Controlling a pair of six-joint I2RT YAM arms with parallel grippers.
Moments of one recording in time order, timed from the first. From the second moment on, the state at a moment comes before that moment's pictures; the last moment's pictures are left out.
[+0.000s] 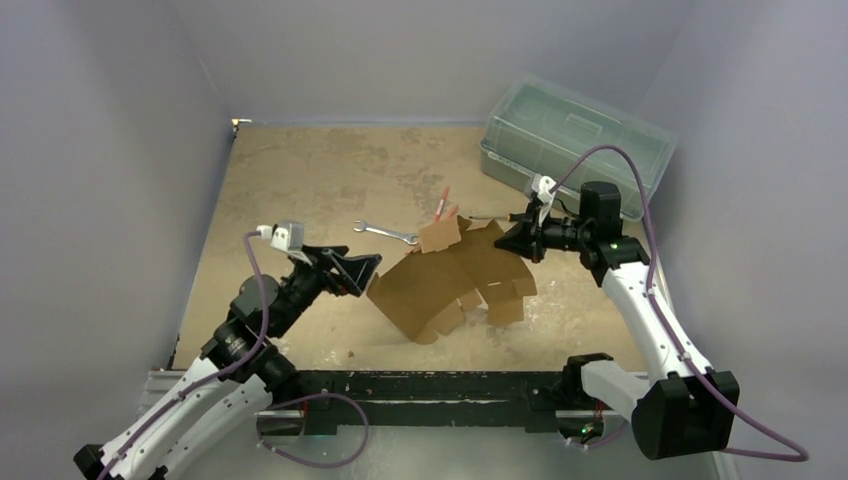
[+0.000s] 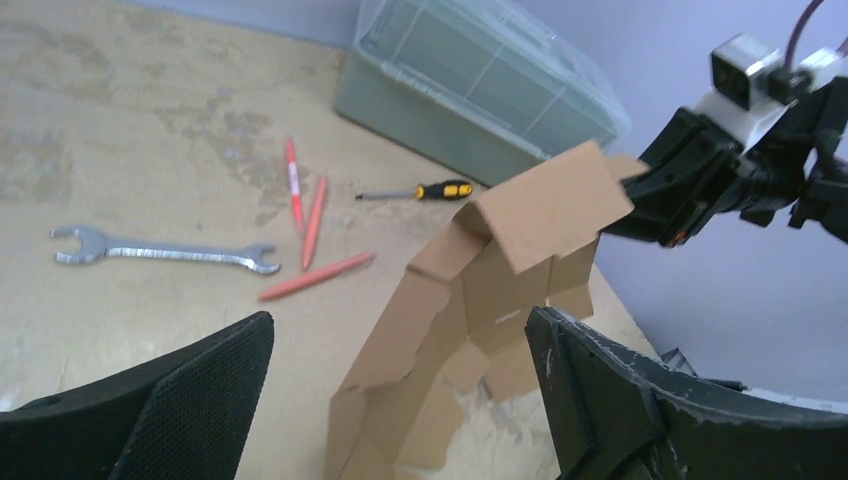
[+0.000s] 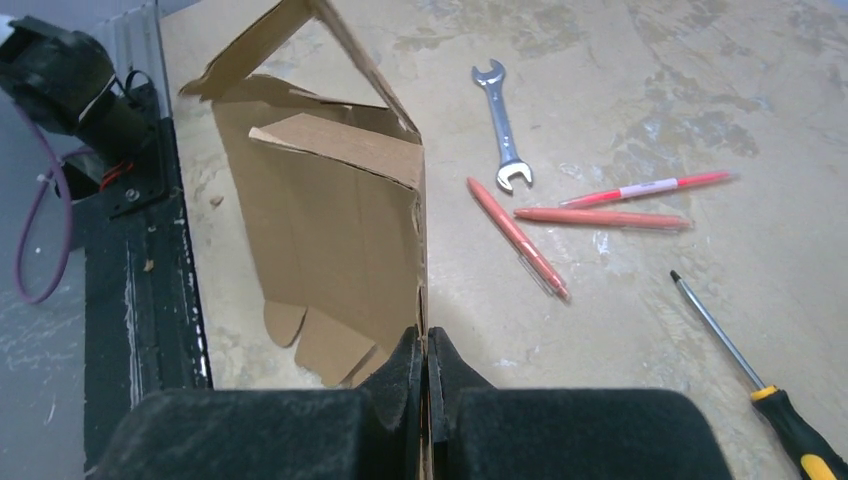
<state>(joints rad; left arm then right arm) -0.70 0.45 0.51 -0.04 -0.11 -0.54 0.12 1.06 0.85 -0.41 -1.02 -0.37</state>
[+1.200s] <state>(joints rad) -0.70 0.78 0.02 0.63 -0.04 -0.72 0.05 1.09 0.82 -0.29 -0.99 -0.23</state>
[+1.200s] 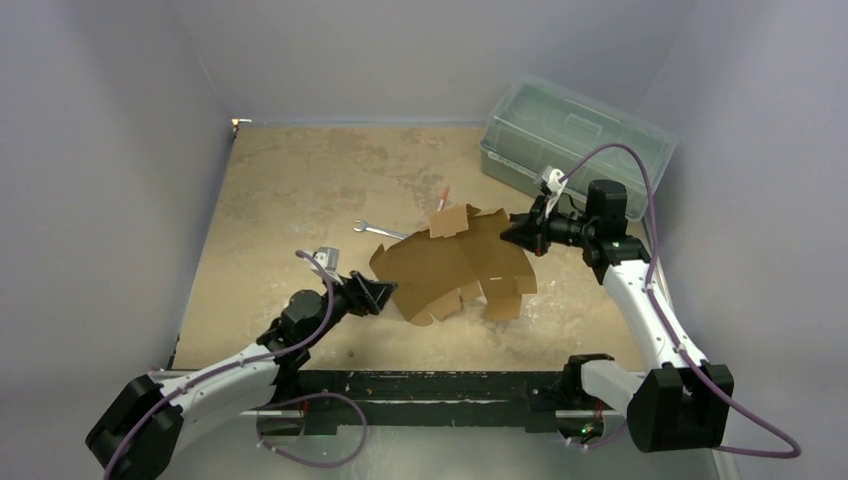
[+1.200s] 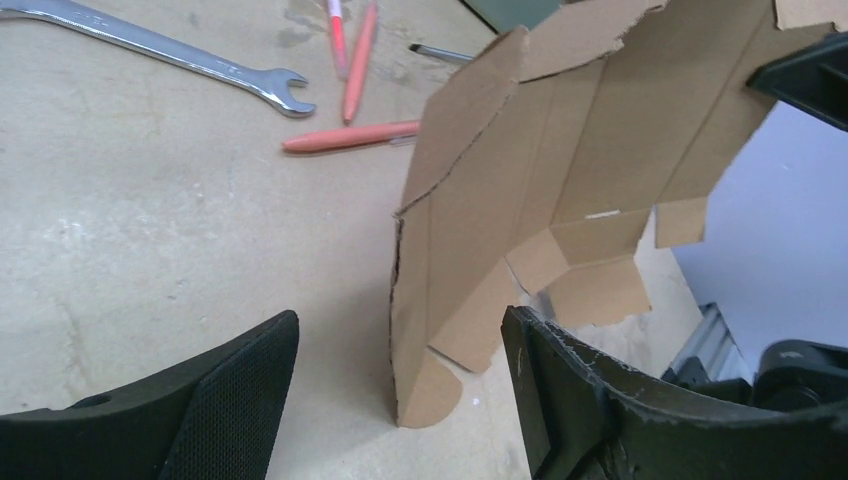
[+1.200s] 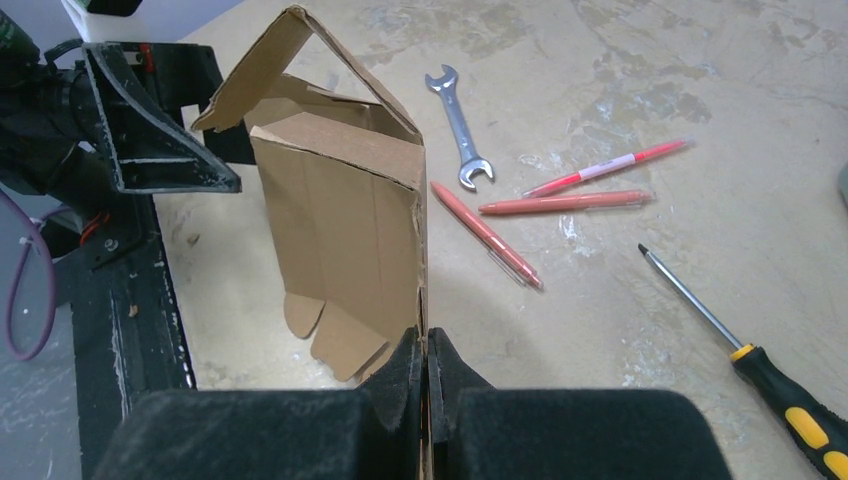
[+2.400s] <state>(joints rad) -0.70 1.11 0.10 0.89 -0.06 -0.61 0.05 1.09 0.82 -0.29 -0.99 -0.23</state>
